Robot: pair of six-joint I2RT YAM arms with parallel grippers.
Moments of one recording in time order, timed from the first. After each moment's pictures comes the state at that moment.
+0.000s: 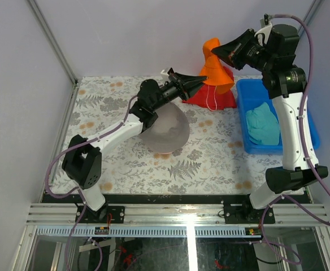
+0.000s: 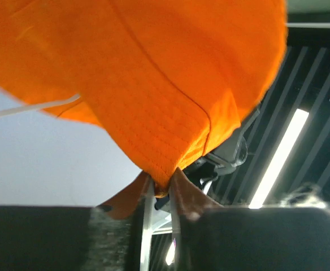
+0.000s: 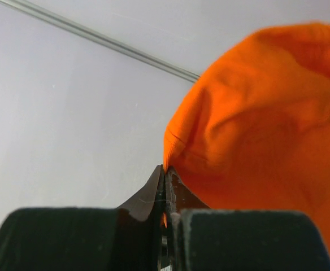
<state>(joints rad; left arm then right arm) -0.63 1.72 1.40 0.64 0.39 -2.10 0.16 1.60 2.10 -0.65 -0.49 0.96</state>
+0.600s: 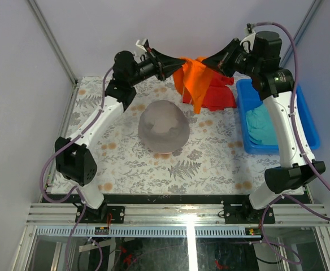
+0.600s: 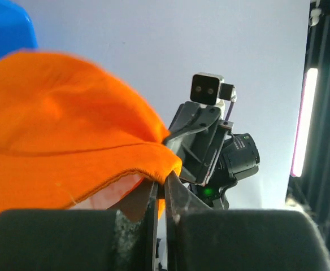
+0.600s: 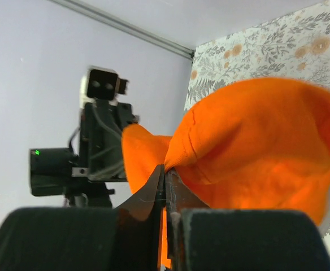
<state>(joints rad) -0.40 1.73 1.62 0.31 0.60 -1.71 0.21 1.60 2.02 -0.66 -0.49 0.90</state>
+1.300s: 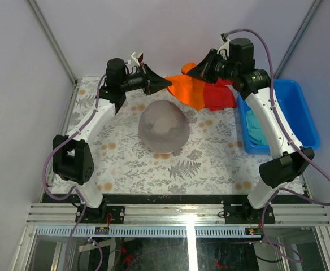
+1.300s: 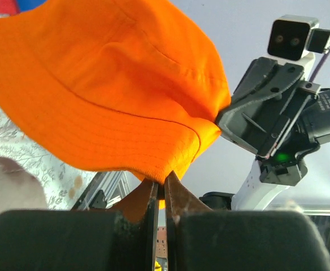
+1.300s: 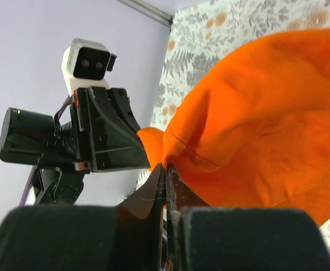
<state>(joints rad) -0.25 1.72 1.53 0.14 0.88 -1.32 0.32 1.69 1.96 -0.62 -0.45 0.79</state>
